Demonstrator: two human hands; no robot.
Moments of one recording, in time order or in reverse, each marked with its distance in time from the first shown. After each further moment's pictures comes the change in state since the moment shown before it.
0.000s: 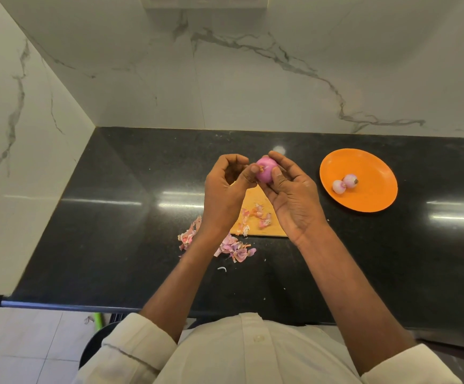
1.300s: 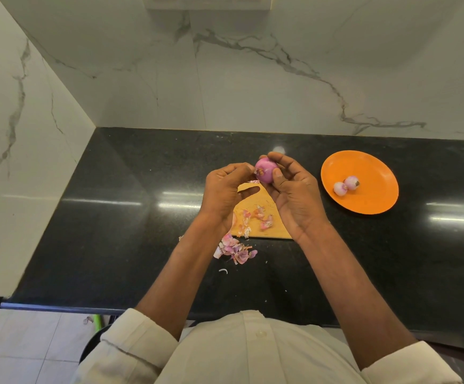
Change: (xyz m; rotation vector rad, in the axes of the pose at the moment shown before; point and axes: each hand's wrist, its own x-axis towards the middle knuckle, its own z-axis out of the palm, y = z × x) left_hand 0.016 0.008 -0.001 -0.365 -0.018 -0.413; right_hand 0.007 0.000 0.005 -0.175 -0.017 -0.066
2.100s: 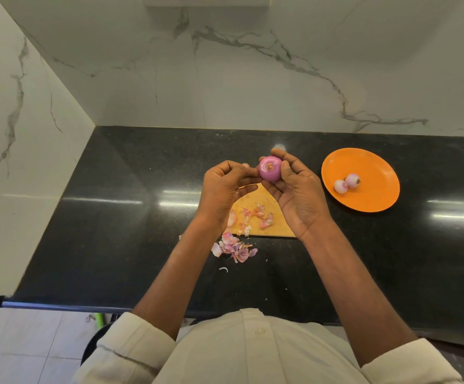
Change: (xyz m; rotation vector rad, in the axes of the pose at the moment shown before) left_hand 0.001 -0.002 -0.010 0.073 -0.049 0.059; right_hand 0.000 -0.006 -0.005 0.059 0.010 0.055
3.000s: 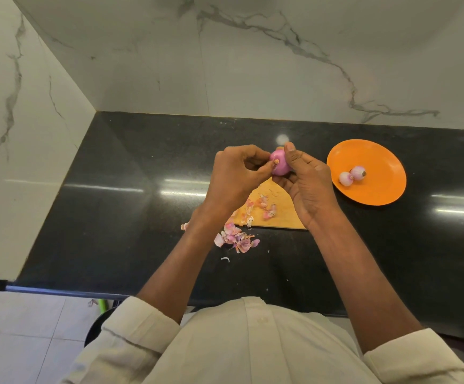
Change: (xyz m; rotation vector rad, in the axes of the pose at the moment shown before) left_hand 0.007 0.002 0.008 0.737 -0.004 0.459; right_hand 0.005 -0.001 0.000 -0.179 0.116 0.004
